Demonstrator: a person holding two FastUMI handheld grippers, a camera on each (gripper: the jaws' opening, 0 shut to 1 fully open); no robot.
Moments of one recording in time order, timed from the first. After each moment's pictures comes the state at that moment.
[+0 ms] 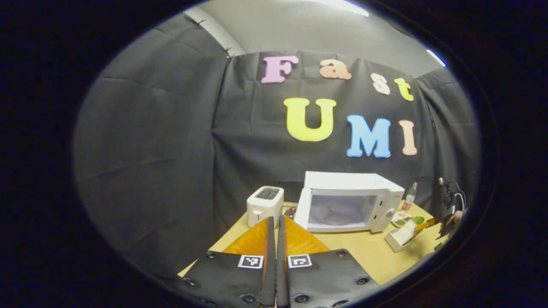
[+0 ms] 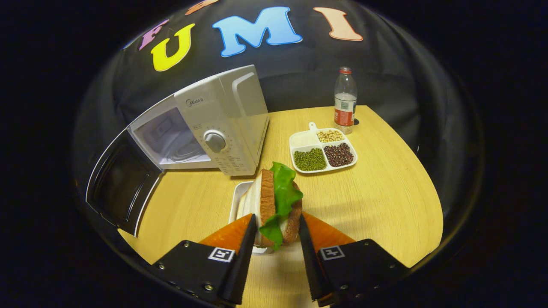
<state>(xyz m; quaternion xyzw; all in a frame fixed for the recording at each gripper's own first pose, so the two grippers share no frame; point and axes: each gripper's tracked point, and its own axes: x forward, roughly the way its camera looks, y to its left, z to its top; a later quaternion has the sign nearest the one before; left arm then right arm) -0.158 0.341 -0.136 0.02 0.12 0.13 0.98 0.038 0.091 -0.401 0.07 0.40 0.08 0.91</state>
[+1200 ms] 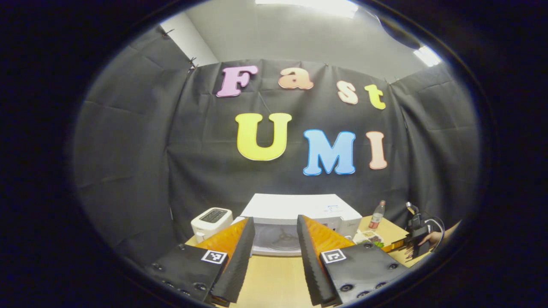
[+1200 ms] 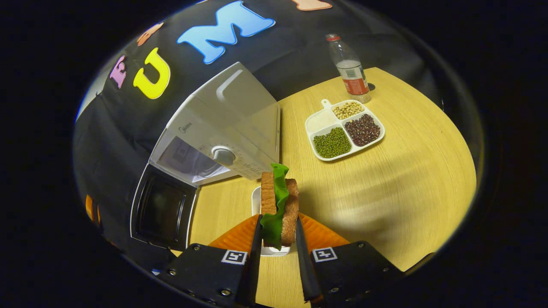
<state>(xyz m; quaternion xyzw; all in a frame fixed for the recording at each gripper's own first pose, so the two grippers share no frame) -0.053 0.191 -0.112 0.01 0.10 0.03 0.99 0.049 0.114 -0.397 0.26 0.47 0.14 0.83</state>
